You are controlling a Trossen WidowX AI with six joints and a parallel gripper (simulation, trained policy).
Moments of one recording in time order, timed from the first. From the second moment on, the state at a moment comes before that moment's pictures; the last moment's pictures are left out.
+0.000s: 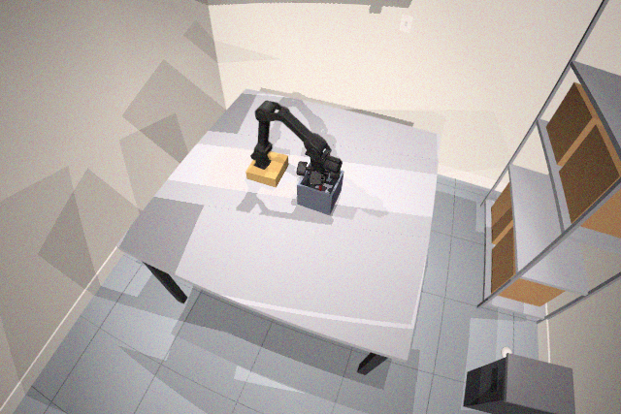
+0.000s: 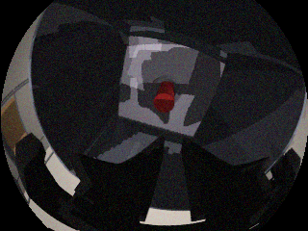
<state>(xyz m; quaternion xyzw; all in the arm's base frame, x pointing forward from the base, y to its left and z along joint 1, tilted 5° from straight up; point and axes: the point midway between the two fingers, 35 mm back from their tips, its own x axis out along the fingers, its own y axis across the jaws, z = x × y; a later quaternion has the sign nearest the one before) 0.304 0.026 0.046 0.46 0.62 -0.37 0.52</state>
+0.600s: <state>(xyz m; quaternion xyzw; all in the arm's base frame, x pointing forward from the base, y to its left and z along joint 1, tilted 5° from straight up) 0.301 0.039 0.064 0.47 0.63 -0.37 0.49</state>
